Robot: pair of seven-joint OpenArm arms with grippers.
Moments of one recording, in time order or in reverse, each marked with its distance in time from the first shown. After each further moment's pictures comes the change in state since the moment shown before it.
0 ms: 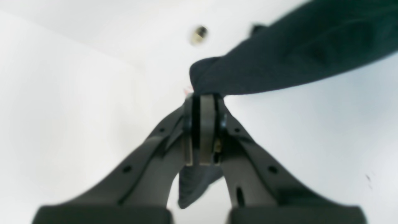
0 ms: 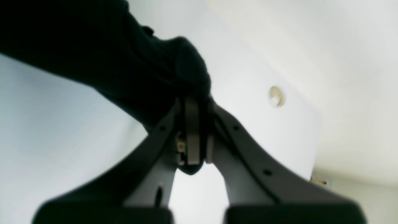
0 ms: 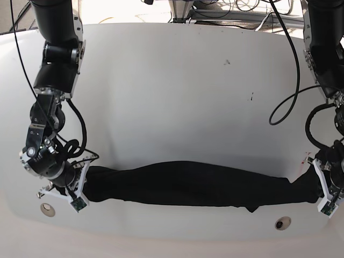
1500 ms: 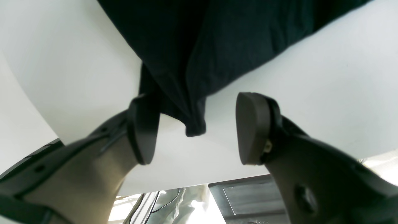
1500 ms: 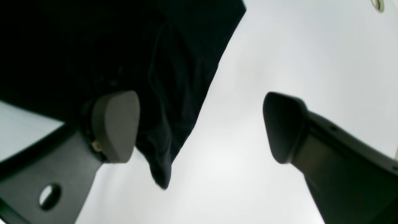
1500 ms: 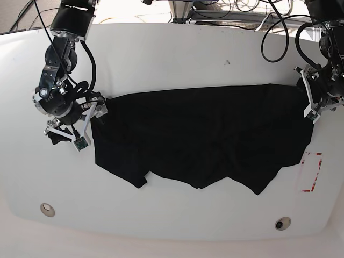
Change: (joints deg) left arm 35.5 0.0 -8.0 2.5 0.7 0.0 -0.2; right arm -23.6 -5.5 8.8 8.3 -1.4 -0.4 3.1
